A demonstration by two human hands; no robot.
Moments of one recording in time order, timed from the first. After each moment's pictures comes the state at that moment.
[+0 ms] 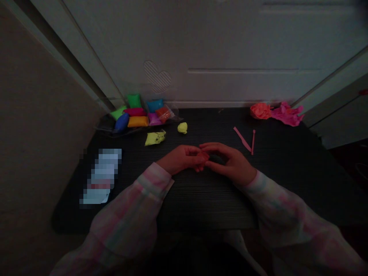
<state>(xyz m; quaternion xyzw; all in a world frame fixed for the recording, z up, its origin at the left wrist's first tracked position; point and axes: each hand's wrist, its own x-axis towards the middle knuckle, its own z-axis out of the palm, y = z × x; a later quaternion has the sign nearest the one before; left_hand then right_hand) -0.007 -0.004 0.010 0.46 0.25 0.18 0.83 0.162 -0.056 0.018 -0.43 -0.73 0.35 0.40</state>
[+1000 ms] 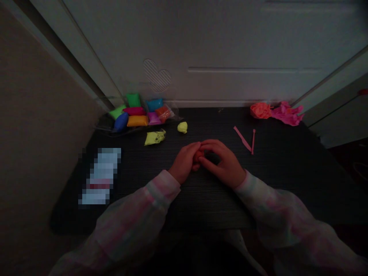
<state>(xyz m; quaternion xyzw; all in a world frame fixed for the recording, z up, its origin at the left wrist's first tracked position) 0.019 -0.023 0.005 0.38 0.35 0.36 0.77 0.142 -0.056 0.014 -0.48 -0.75 0.19 0.41</state>
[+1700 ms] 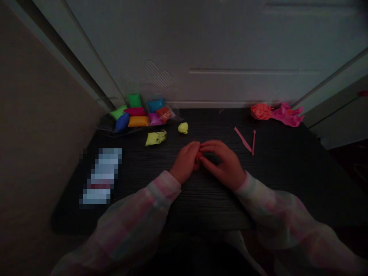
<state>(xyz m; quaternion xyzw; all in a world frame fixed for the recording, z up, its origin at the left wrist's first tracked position) 0.018 -0.023 0.007 0.41 0.39 0.37 0.74 0.139 -0.056 0.015 -0.47 -0.76 0.14 0.42</state>
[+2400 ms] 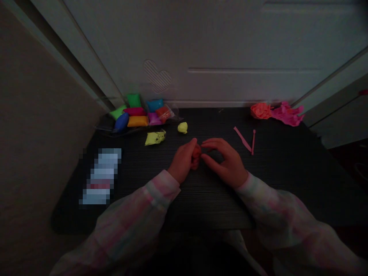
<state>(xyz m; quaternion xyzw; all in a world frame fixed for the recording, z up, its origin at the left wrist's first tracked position) 0.016 -0.022 0.005 0.39 0.37 0.36 0.76 0.144 -0.056 0.017 -0.48 -0.75 0.15 0.44</state>
